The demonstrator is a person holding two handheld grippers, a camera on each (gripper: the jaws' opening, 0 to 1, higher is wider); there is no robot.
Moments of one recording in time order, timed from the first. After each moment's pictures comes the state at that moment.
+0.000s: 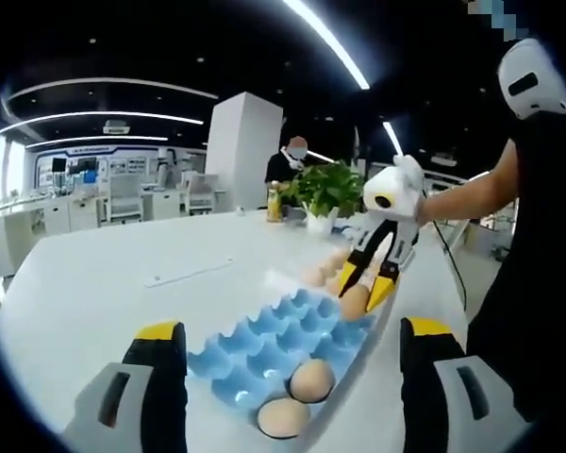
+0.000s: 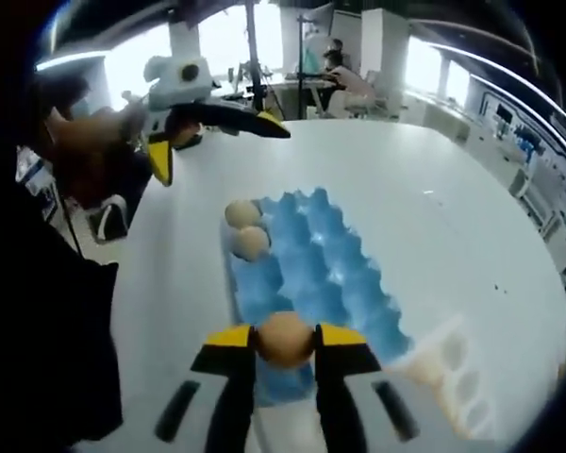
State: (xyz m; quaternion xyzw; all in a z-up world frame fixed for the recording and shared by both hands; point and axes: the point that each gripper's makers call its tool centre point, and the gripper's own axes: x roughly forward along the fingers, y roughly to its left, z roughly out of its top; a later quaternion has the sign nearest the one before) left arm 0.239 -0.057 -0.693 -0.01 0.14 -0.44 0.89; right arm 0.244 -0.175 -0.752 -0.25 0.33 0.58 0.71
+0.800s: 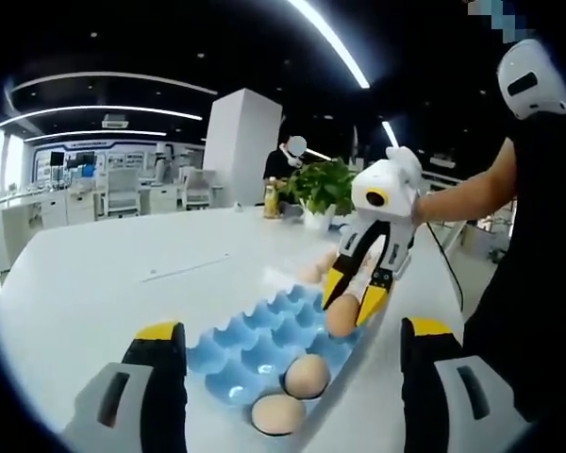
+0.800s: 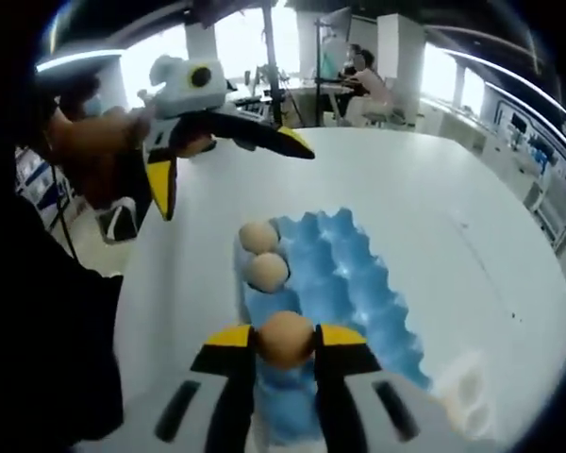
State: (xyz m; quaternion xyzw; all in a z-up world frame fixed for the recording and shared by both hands) left arm 0.235 -0.060 -0.697 -0.01 0.14 -0.44 0.88; right arm 0.236 -0.138 -0.754 -0.25 0.32 0.61 0.69
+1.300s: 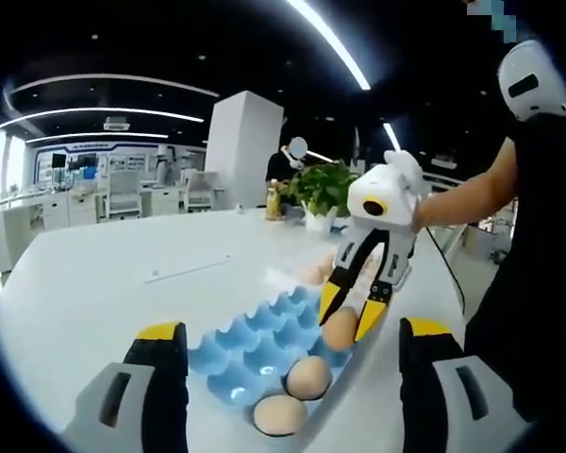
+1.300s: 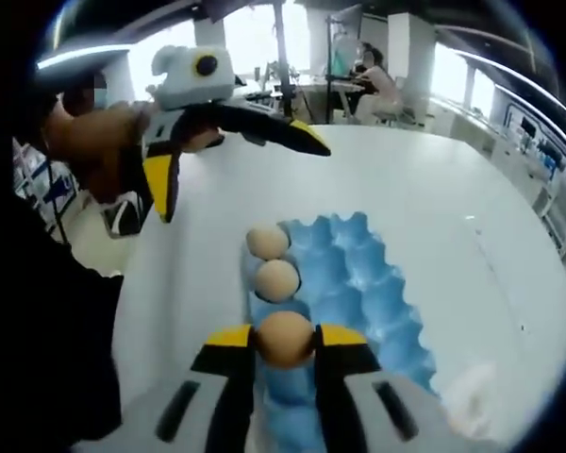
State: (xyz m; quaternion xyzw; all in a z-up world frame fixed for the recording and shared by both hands) left arm 0.236 -0.058 -0.696 -0.02 0.14 -0.44 0.89; right arm 0.231 -0.122 -0.763 -0.26 0.32 0.62 0.67
